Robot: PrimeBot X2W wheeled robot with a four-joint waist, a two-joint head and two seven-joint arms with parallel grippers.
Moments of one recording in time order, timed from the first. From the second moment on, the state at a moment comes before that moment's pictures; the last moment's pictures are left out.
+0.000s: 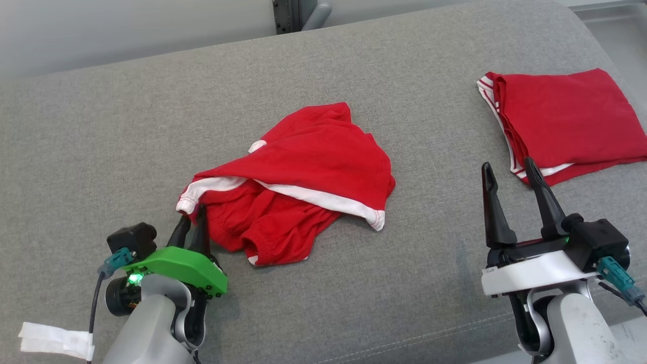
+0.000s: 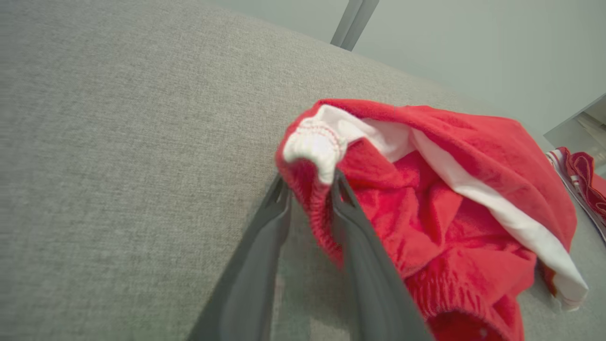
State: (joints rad) left arm -0.45 0.12 -0.34 0.76 -0.73 -0.06 -0.26; right arm -0.14 -0.05 0.04 0.03 0.17 0.13 -0.26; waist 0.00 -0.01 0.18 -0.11
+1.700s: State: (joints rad) left arm 0.07 0.05 -0.07 0.16 -0.30 -0.03 -0.26; right arm 0.02 -0.05 0.06 0.08 0.17 0.13 -0.26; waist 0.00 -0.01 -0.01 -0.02
